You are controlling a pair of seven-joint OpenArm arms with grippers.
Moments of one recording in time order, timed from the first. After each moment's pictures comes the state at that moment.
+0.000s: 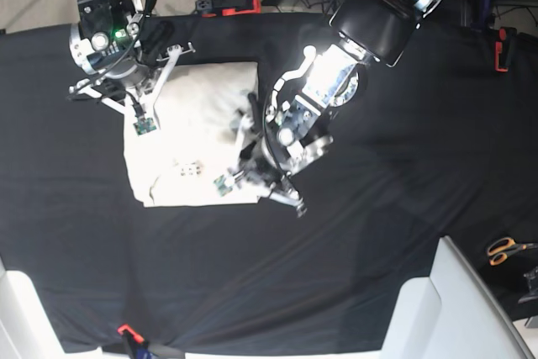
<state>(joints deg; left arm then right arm) -10.8 -3.8 32.4 71.8 21.8 -17.7 36.3 -19.3 4.3 -8.8 107.2 -8.9 6.8 -62.7</state>
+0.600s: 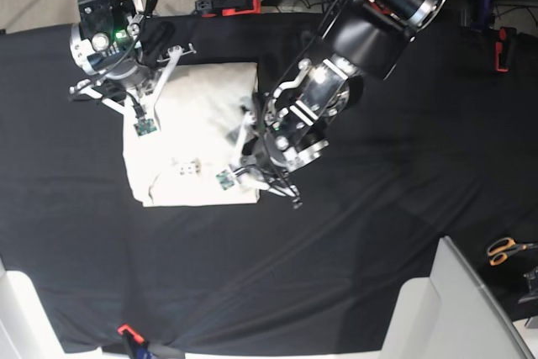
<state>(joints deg) -15.3 -1.2 32.4 57.1 21.7 -17.8 27.3 -19.1 4.0 -8.8 107.2 -8.9 6.8 -62.7</state>
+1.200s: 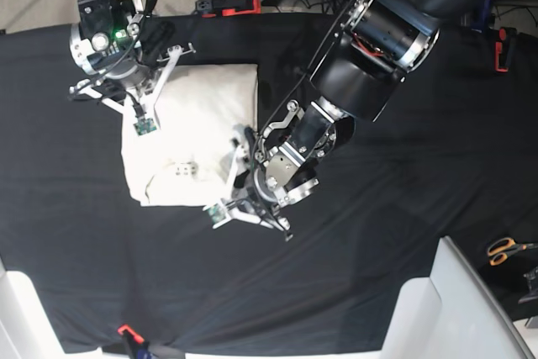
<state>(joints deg) -24.5 1.5 32.6 46.2 21.7 -17.9 24.3 -19.2 4.2 -8.8 107.2 -8.9 6.8 -62.7</state>
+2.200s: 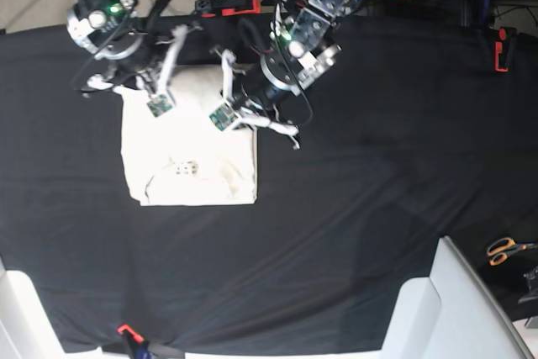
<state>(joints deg) 10.3 -2.6 26.9 87.4 21.1 -15.1 19.8 -24.6 7.1 -8.9 107.3 -9.0 16.2 -47.2</state>
